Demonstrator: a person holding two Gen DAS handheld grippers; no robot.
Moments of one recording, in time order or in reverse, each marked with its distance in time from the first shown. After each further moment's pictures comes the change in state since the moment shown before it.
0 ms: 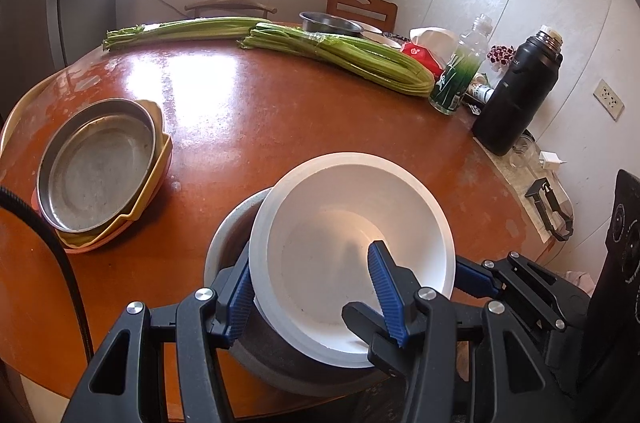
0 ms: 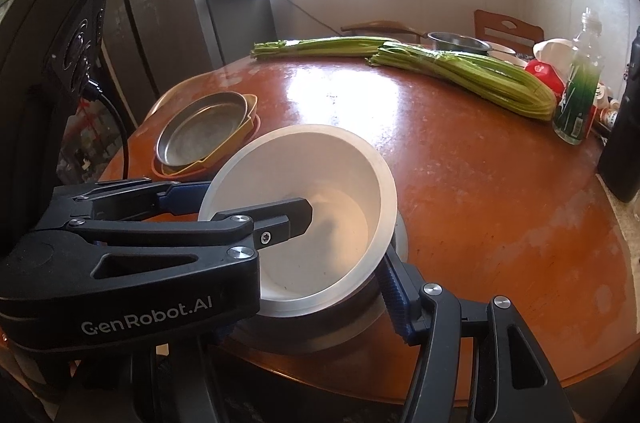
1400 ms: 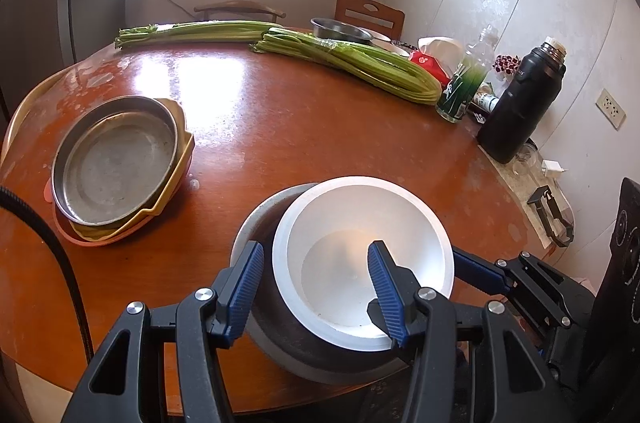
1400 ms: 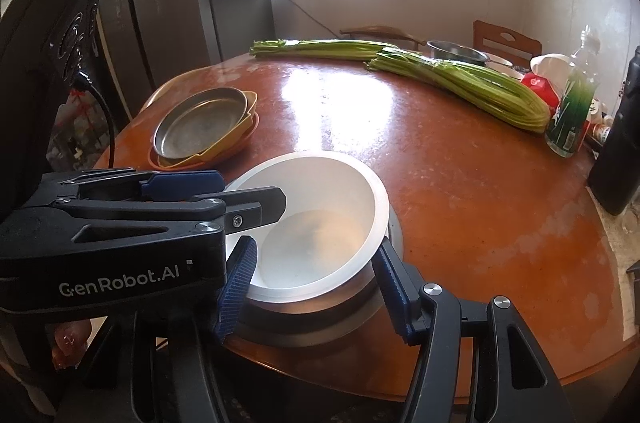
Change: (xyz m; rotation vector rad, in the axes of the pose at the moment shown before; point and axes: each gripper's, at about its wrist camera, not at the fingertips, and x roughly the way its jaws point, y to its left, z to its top) left arm -0.013 0.012 -0.005 -0.027 -0.024 0.011; right arm -0.003 0.008 -0.001 -0.042 -0.004 -0.039
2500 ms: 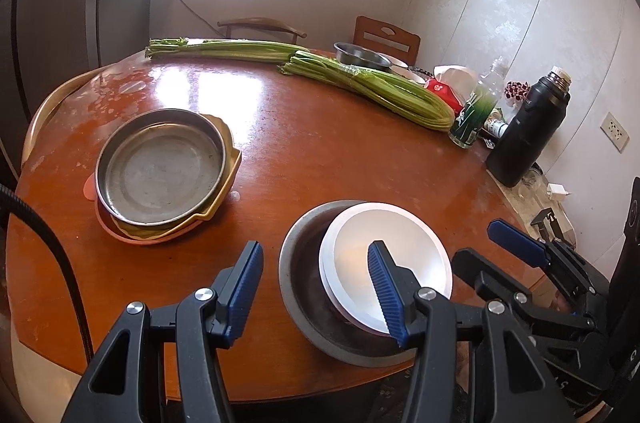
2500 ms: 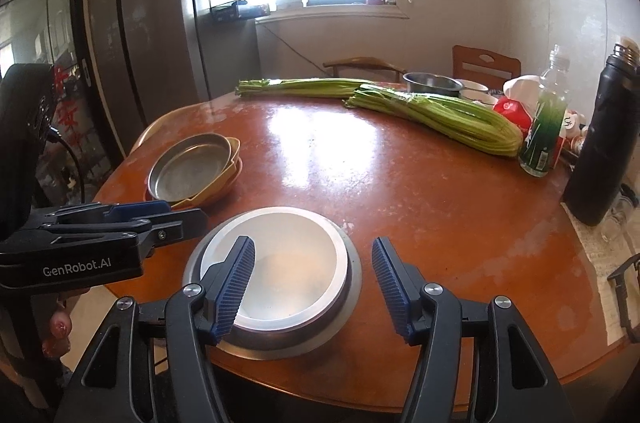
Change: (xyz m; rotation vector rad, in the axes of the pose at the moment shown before) left arm -0.033 0.022 -0.002 -0.052 -0.074 0.041; right arm -0.034 -0.015 0.013 0.052 -0.126 -0.049
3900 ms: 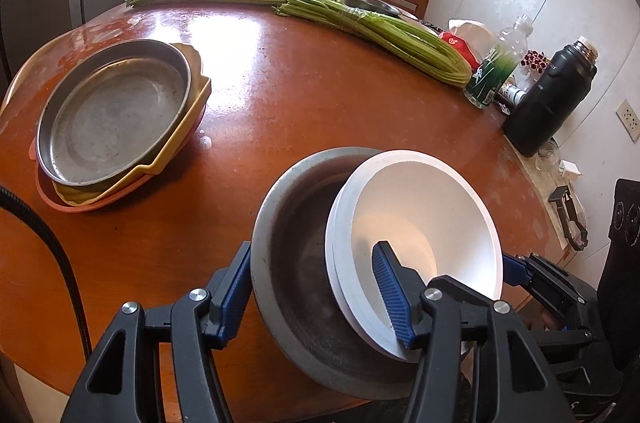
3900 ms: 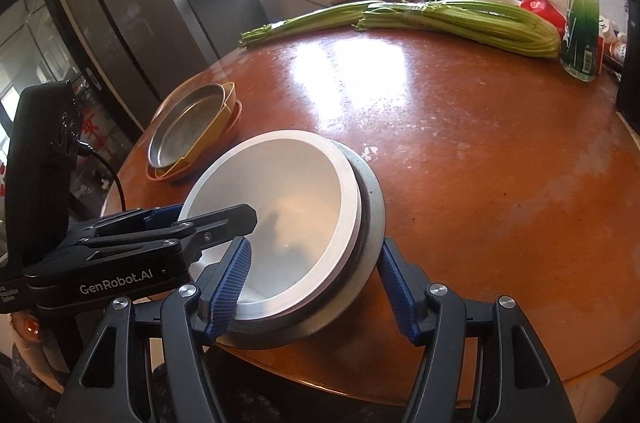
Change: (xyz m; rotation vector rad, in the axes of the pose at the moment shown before) left arm 0.071 0.001 -0.012 -0.022 0.170 -0.020; right arm 0.056 -0.023 -0.027 0.165 0.224 0.191
